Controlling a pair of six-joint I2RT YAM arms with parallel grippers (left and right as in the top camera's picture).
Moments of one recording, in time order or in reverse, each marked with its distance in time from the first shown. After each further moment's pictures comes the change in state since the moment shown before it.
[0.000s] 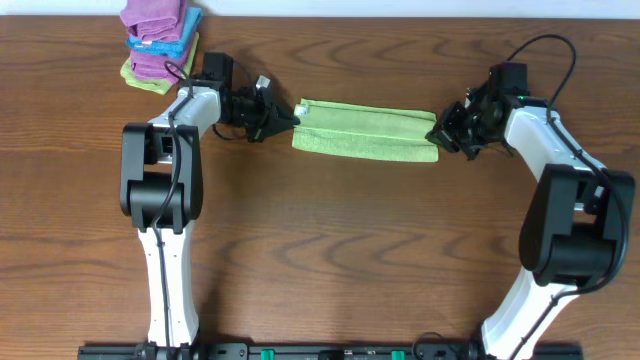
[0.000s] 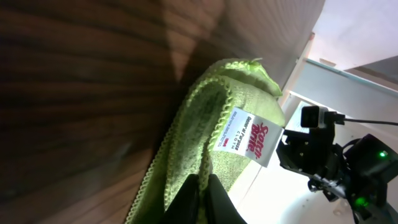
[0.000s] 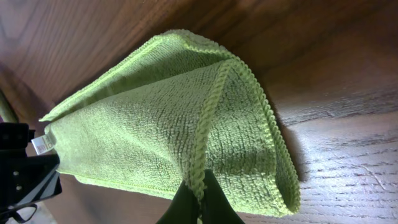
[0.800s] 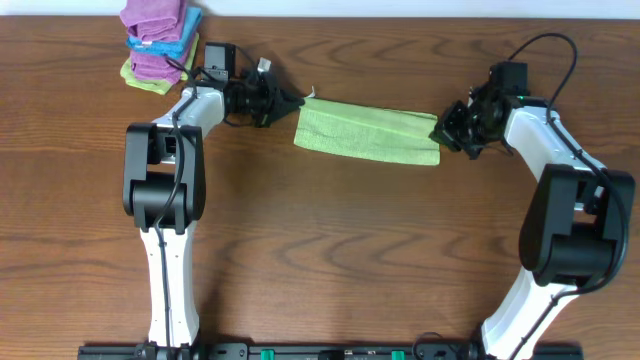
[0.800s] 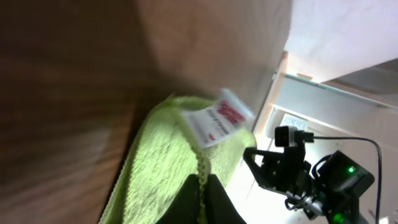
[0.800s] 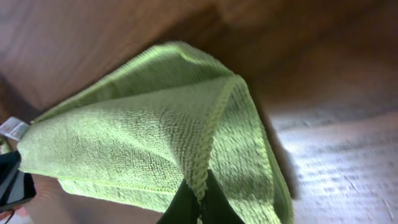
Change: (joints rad) left arm -0.015 0.000 0.000 0.238 0.003 -0.195; right arm 0.000 0.000 0.000 -0.001 0.060 0.013
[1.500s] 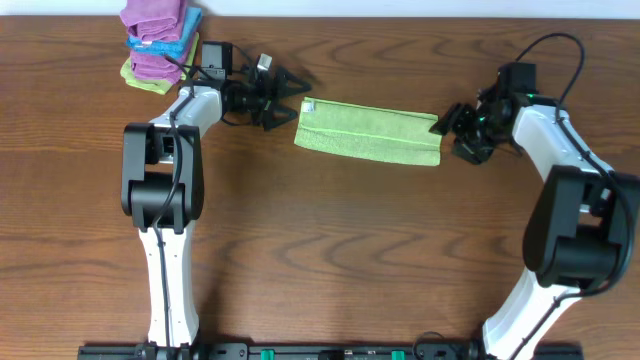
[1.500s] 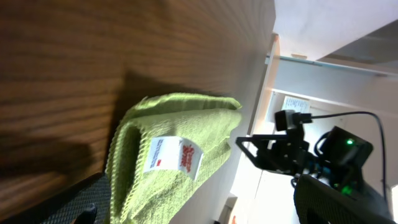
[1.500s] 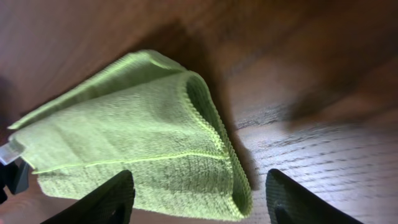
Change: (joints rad) left arm 0.010 0.000 0.013 0.039 0.061 0.115; right arm -0.034 -0.023 0.022 -0.059 0.049 -0.071
